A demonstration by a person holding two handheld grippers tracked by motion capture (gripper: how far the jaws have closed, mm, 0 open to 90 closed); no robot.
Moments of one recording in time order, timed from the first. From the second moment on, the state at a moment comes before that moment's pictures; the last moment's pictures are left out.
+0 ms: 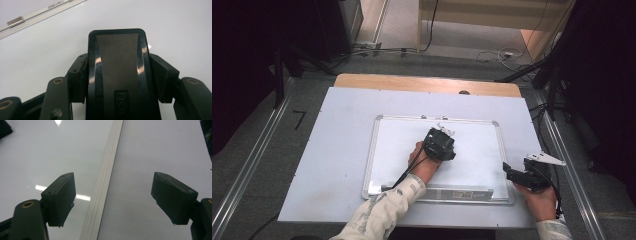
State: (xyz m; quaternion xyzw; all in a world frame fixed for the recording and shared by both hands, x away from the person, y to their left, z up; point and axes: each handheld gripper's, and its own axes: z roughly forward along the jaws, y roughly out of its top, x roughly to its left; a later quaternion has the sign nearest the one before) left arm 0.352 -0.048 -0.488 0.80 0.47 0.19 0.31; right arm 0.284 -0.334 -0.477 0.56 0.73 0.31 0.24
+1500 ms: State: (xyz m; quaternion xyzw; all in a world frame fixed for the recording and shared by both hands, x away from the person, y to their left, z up) left arm 0.355 0.016 -0.462 0.75 0.52 0.20 0.35; right arm 0.285 -0.335 -0.477 0.56 0.73 0.32 0.24
